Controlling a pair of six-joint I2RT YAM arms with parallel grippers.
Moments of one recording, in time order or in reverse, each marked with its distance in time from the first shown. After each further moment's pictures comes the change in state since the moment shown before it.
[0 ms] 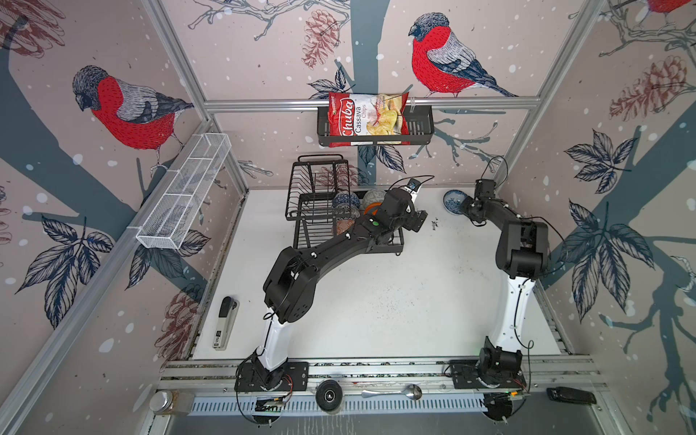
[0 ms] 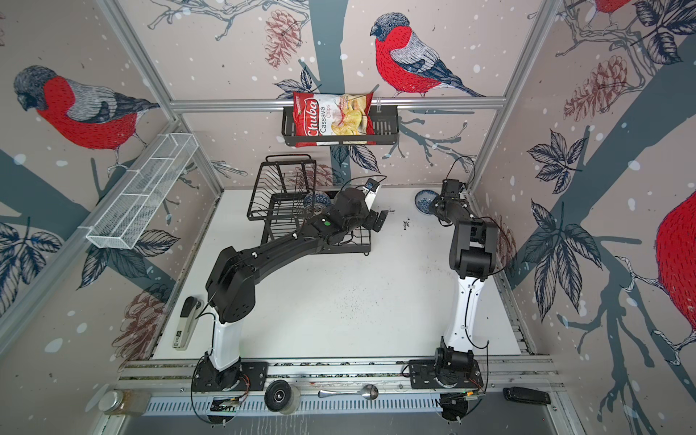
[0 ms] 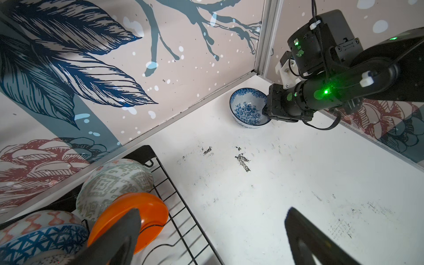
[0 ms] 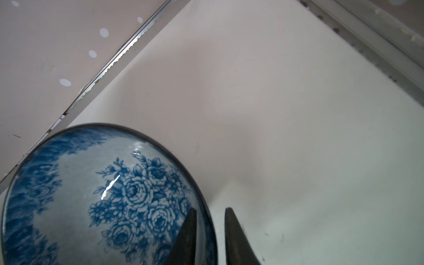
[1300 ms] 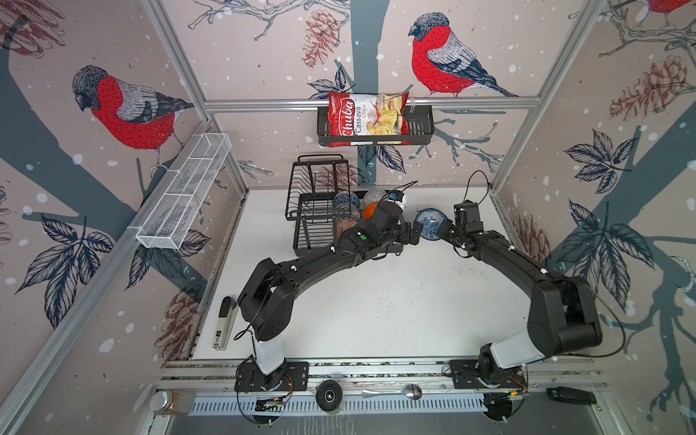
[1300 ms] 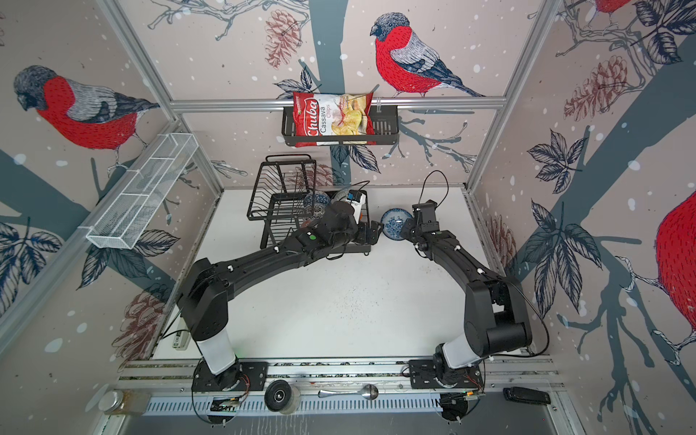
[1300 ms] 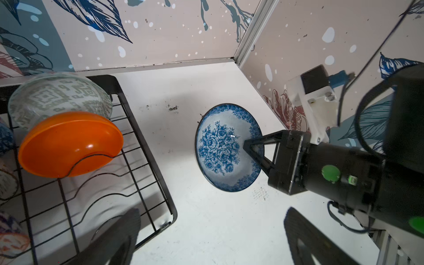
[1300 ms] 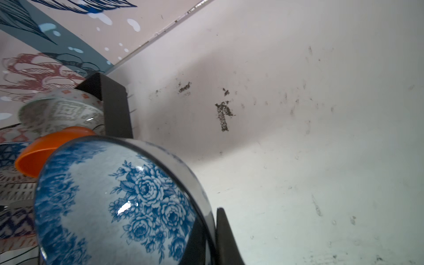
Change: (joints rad) left arm -0.030 -0.191 -0.243 -0.012 0.116 -0.418; right arm 0.335 -0.803 -0.757 0.102 0.055 0.077
